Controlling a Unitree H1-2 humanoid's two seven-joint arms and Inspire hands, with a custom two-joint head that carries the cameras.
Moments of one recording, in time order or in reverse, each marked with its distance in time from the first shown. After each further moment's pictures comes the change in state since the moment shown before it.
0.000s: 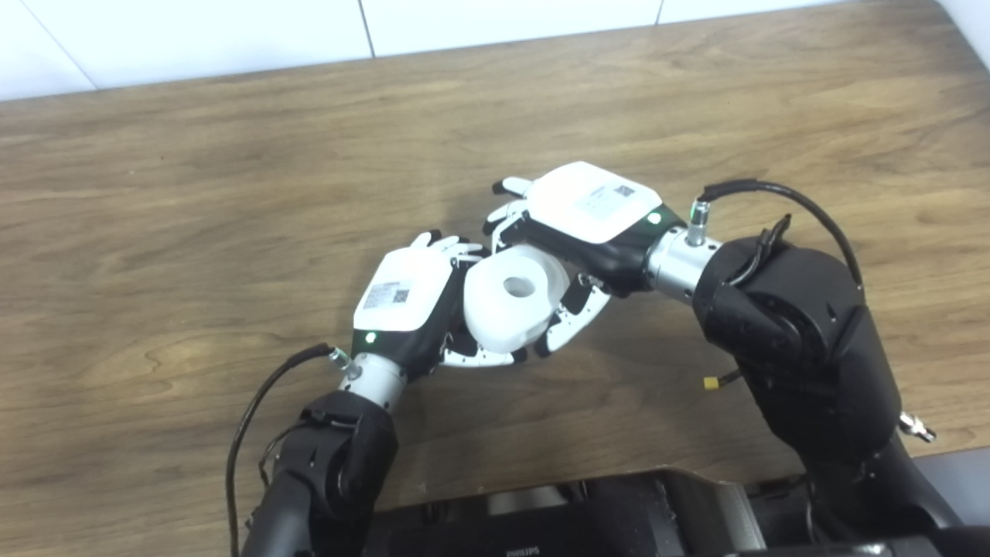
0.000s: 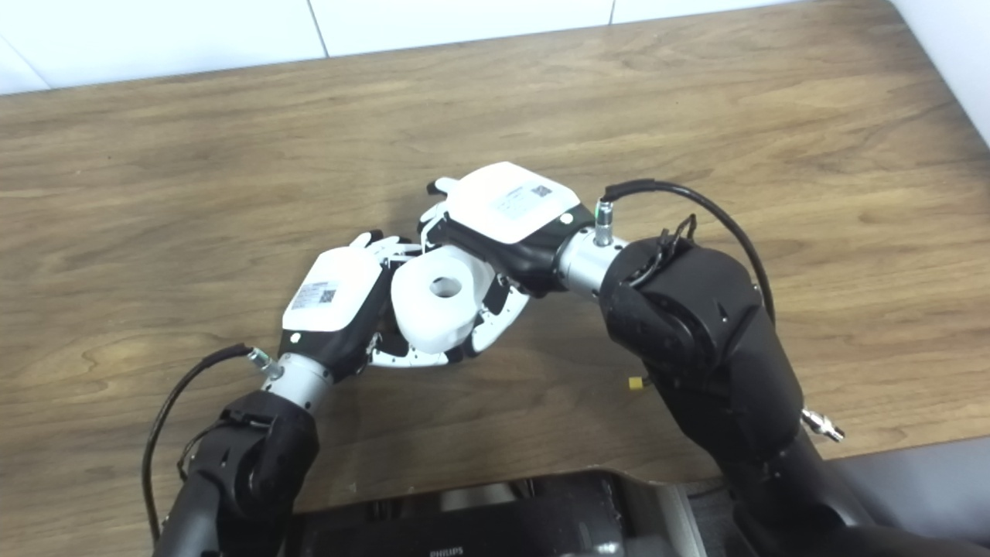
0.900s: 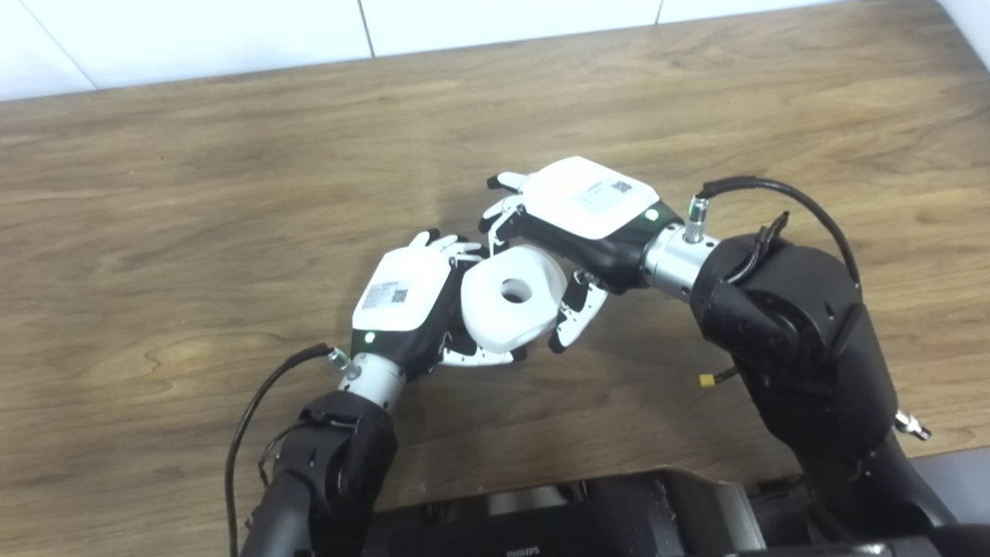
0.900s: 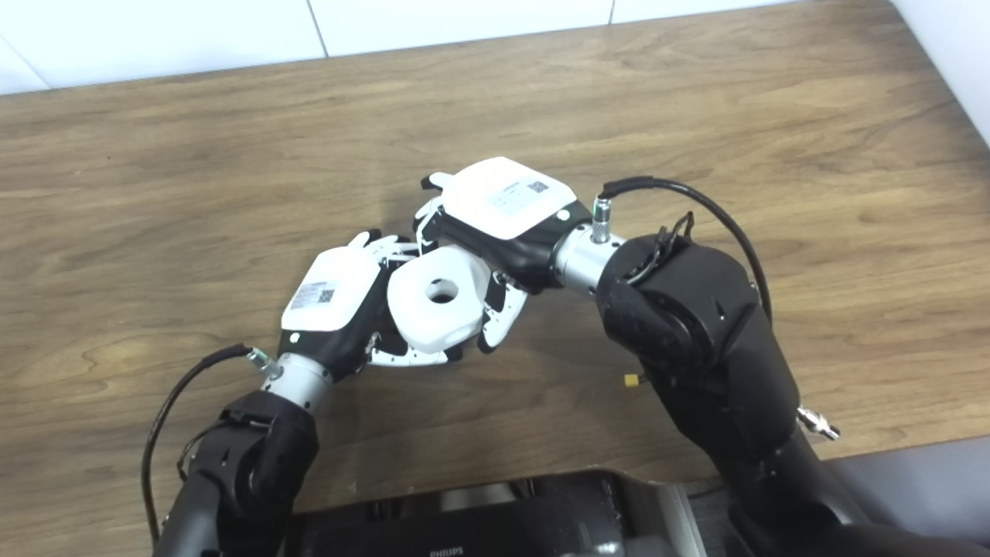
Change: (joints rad) left arm 0.000 0.002 0.001 0.006 -0.002 0.000 0.007; right arm -0.004 0.010 -0.002 0.000 0.003 0.002 -0.022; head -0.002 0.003
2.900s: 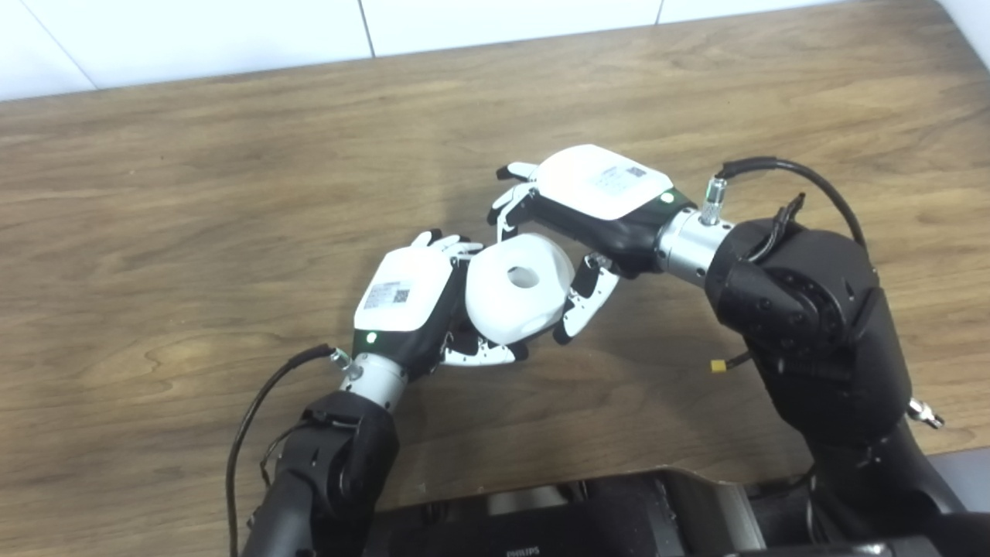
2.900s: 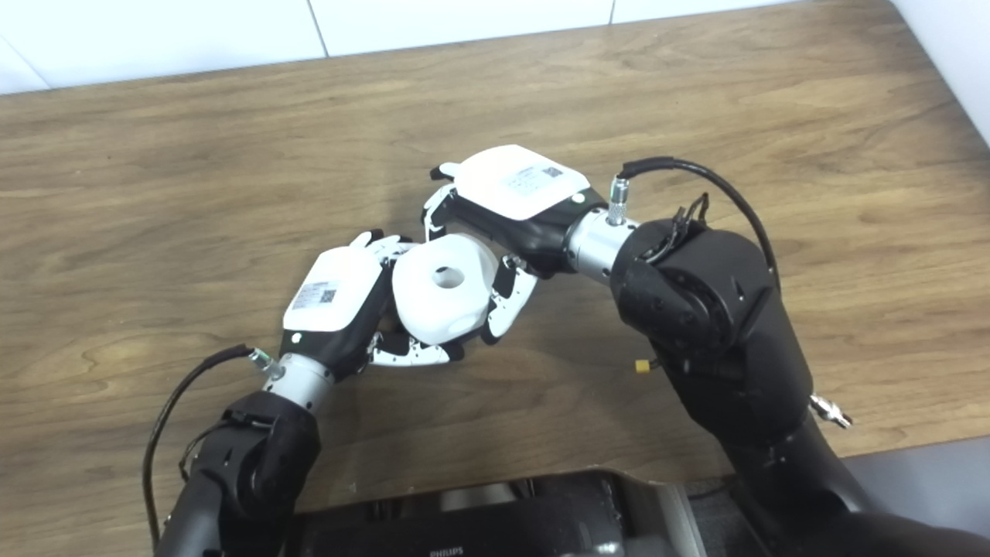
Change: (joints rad) left arm 0.000 0.000 -0.005 0.007 0.000 -0.003 0.018; right arm -0.029 -0.024 -0.034 -0.003 0.058 0.072 0.018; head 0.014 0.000
